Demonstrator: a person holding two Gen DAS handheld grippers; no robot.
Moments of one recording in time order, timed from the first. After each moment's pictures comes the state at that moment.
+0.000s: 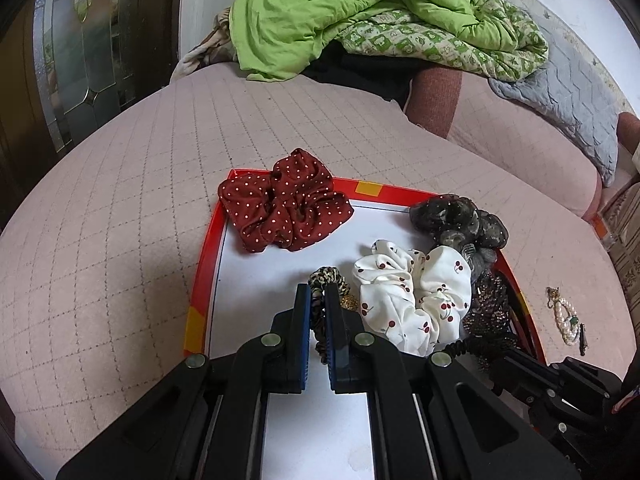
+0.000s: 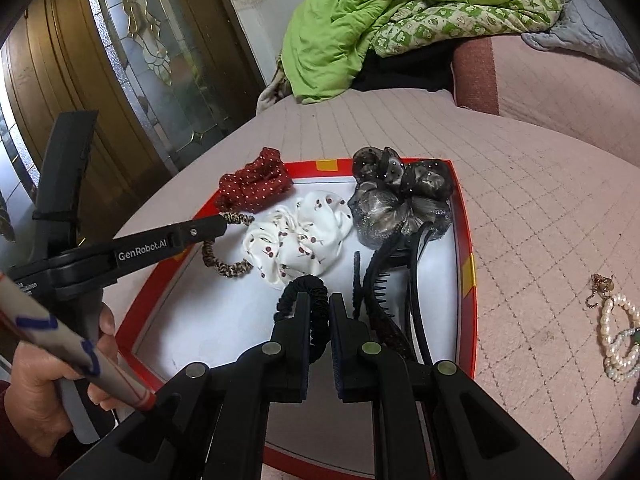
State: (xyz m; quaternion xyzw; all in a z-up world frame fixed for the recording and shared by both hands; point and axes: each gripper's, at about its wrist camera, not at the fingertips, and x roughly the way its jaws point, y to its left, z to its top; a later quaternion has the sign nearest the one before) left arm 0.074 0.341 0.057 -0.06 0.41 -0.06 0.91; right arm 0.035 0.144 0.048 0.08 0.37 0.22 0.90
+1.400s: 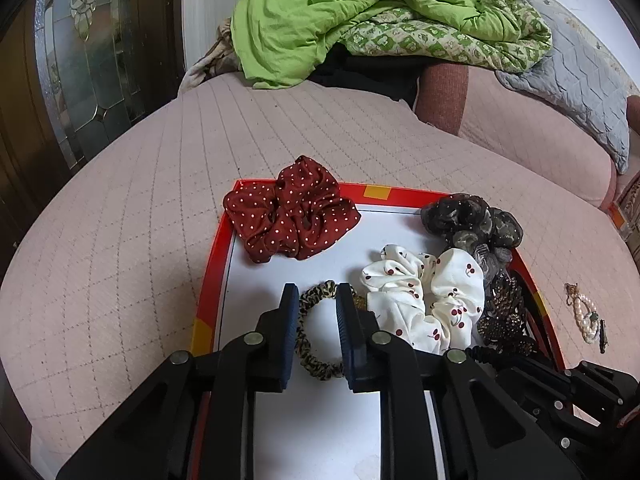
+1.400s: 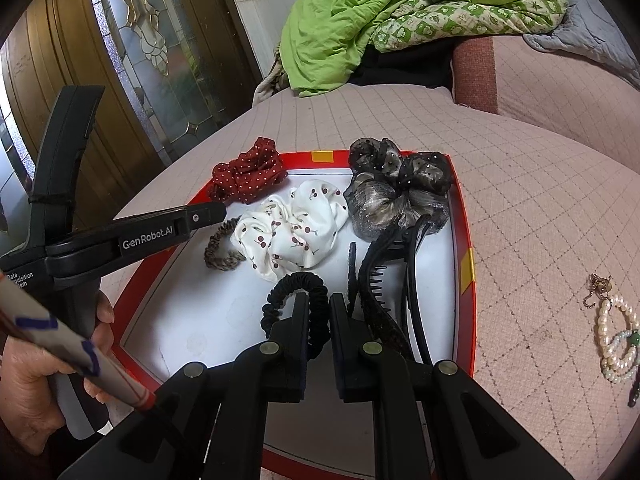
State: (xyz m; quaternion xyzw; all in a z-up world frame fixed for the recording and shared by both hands) left arm 0.078 0.333 0.059 -0.03 0.40 -0.04 0.91; right arm 0.040 0.146 0.042 0.07 0.37 0.21 0.90
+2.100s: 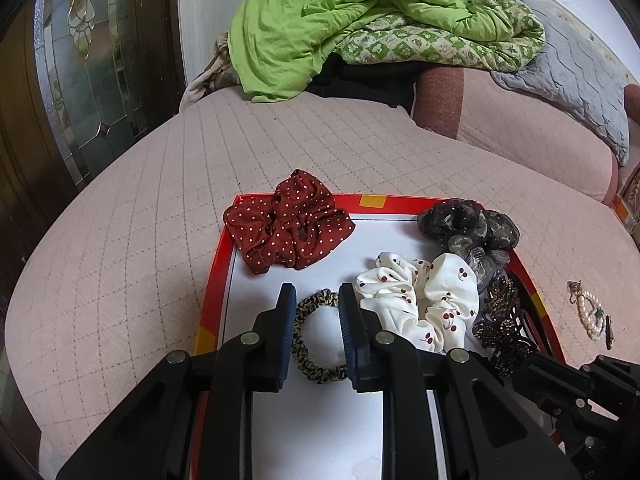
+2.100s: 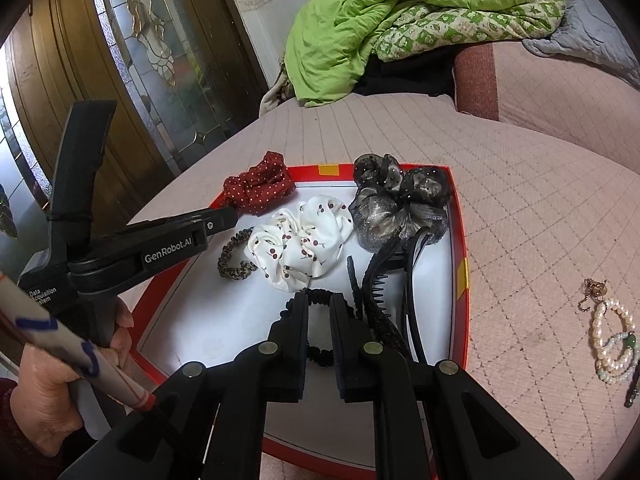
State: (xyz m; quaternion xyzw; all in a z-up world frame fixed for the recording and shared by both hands) left arm 0.073 0.325 0.065 0.00 0.39 -0.03 0.92; right arm 0.032 0.143 0.054 0.08 0.36 0.22 0.90
